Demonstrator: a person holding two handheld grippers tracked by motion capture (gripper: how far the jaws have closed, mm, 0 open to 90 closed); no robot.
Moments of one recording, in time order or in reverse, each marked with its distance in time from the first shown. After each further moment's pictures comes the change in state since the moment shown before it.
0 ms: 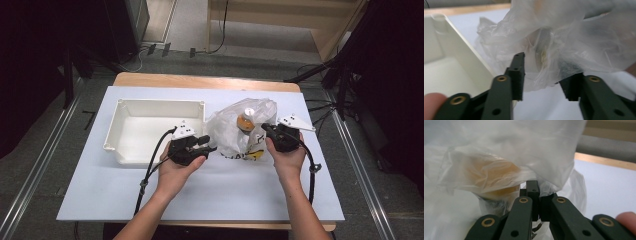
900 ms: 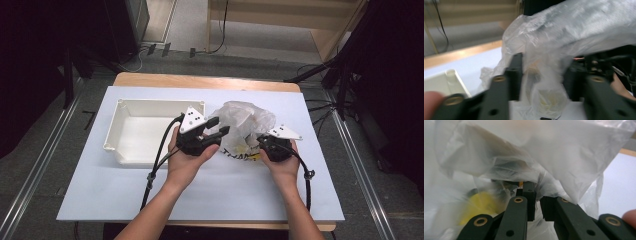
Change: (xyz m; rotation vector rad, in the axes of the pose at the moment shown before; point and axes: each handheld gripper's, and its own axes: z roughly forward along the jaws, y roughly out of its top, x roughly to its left) left arm -0.030 0.047 0.001 -0.121 0.053 0.042; right arm 0.011 -0.032 0.010 0.070 0.011 -0.091
